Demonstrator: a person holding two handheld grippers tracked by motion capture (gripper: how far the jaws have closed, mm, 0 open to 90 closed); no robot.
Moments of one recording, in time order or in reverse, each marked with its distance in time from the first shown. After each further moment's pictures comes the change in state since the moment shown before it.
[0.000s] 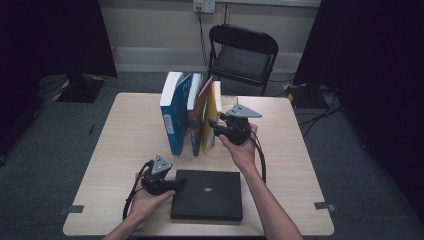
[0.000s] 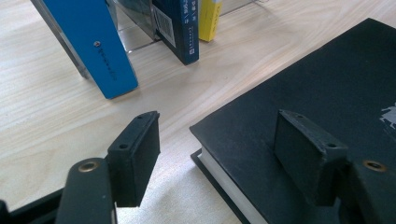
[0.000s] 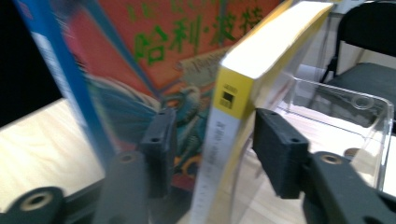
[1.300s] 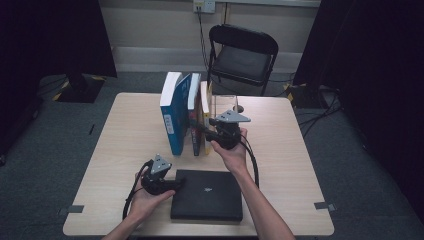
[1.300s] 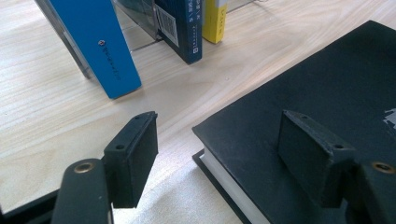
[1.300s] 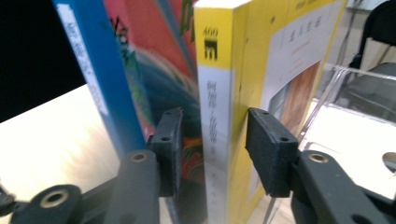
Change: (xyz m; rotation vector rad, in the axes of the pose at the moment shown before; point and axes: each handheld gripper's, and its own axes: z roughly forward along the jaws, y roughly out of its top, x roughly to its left) left arm 0.002 -0.001 0.001 -0.005 0.000 0.002; right arm 0.020 -0.012 0.013 0.013 0.071 -0.015
